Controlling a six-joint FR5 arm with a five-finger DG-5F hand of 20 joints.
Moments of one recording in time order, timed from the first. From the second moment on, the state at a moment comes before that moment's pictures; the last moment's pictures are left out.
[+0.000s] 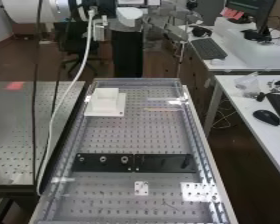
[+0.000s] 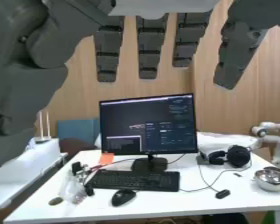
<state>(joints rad) 1.62 -1.74 -1.57 -2.98 -1.56 -0.72</state>
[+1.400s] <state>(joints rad) 1.54 -1.81 -1.45 -3.07 -1.55 -0.74</state>
